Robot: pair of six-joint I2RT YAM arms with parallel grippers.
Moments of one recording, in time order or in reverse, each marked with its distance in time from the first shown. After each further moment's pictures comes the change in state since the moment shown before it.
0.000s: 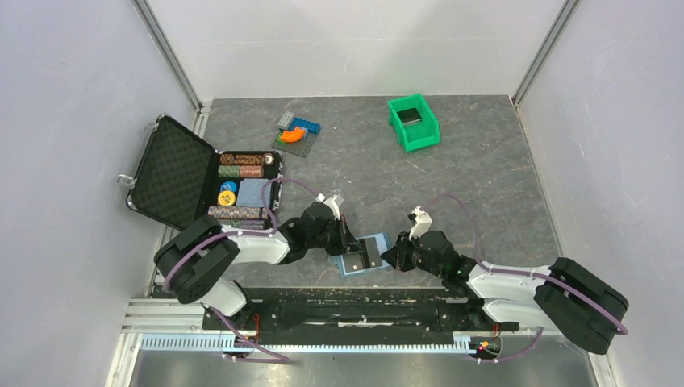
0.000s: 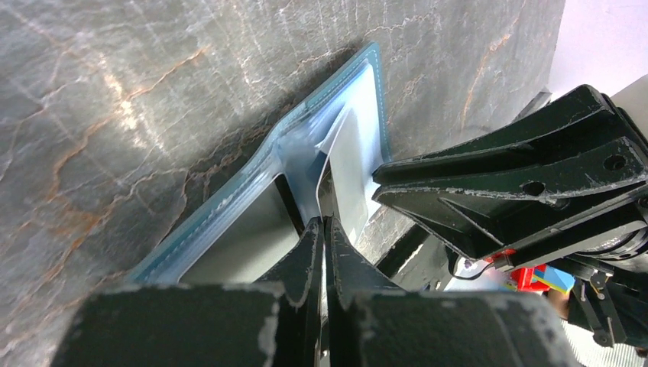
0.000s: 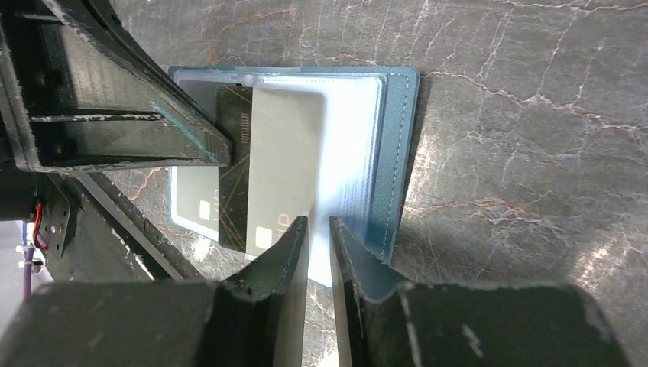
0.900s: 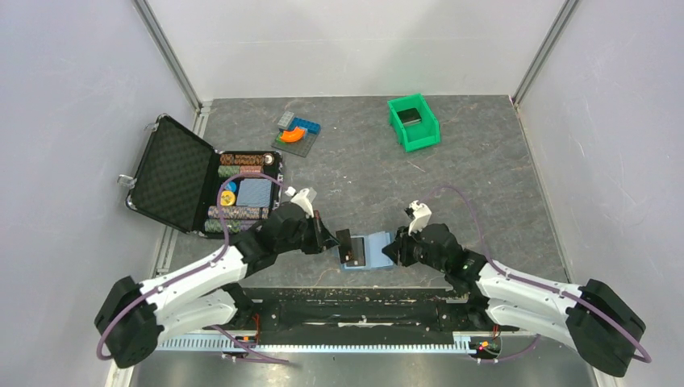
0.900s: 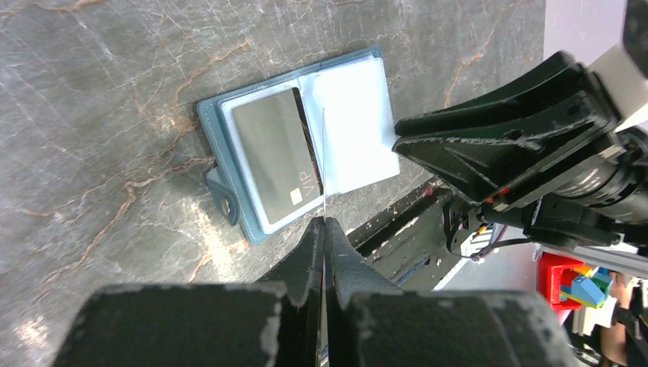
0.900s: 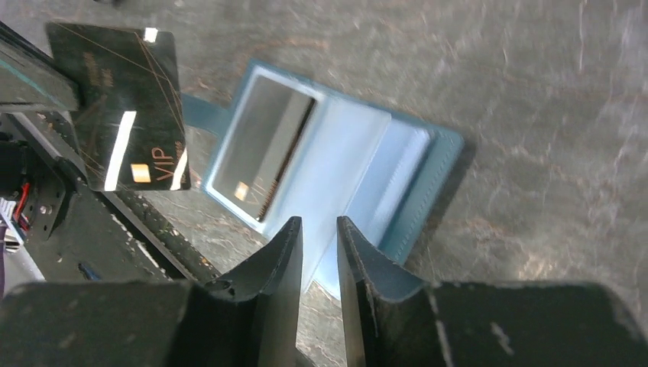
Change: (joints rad) left arm 0.032 -0.524 0.000 -0.496 -0.140 0.091; right arm 0.000 -0.199 0.083 -0.276 0.003 -0.126
